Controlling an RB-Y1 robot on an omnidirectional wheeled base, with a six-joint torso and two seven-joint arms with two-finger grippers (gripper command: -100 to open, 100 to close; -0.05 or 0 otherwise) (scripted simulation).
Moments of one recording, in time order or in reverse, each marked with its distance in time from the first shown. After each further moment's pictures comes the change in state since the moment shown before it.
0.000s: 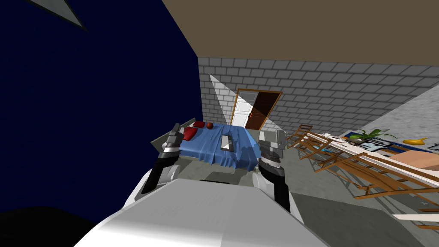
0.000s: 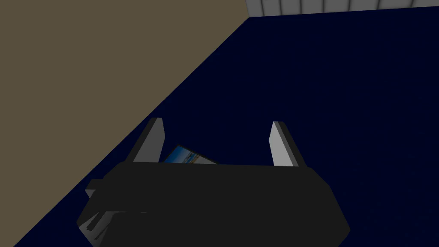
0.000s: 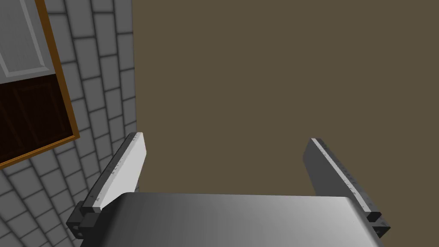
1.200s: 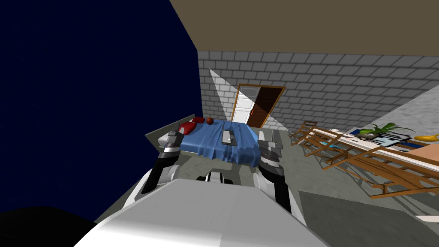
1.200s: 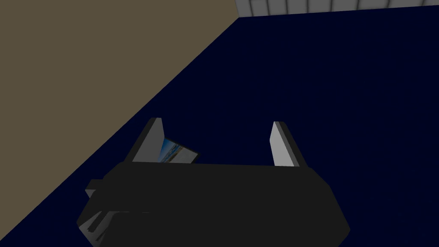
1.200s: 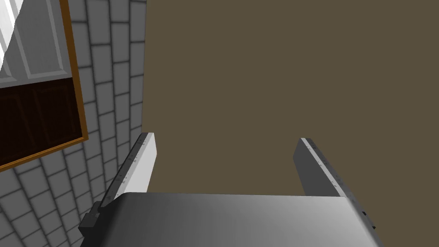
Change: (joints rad) left arm 0.000 0.000 0.000 0.000 0.000 0.000 0.000; right arm -0.005 -0.047 -0.002 0.010 0.007 0.003 0.017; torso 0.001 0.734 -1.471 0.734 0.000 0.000
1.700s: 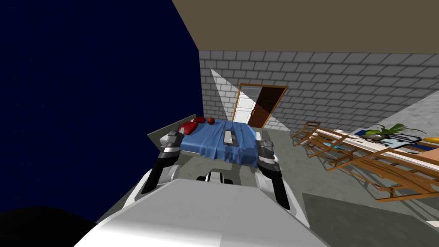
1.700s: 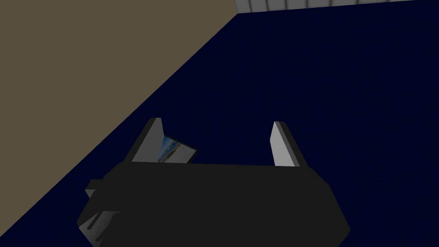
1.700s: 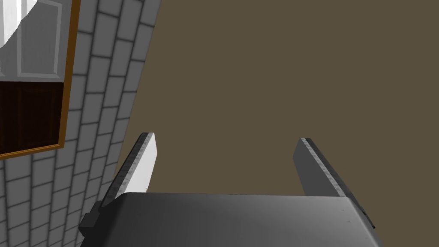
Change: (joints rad) left arm 0.000 0.000 0.000 0.000 0.000 0.000 0.000; right arm -0.045 -0.113 -0.029 0.095 0.035 -0.001 0.110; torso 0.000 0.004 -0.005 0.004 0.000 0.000
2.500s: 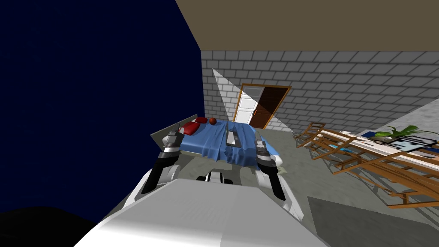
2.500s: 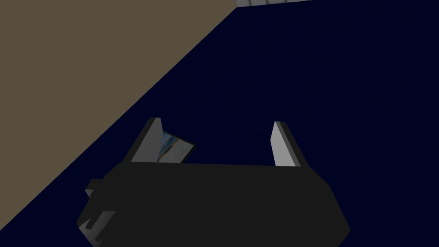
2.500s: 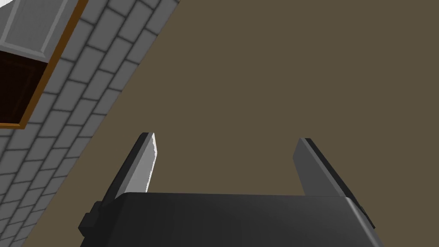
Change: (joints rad) left arm 0.000 0.000 0.000 0.000 0.000 0.000 0.000; right arm -0.058 -0.048 -0.036 0.116 0.059 0.018 0.186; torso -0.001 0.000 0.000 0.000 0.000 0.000
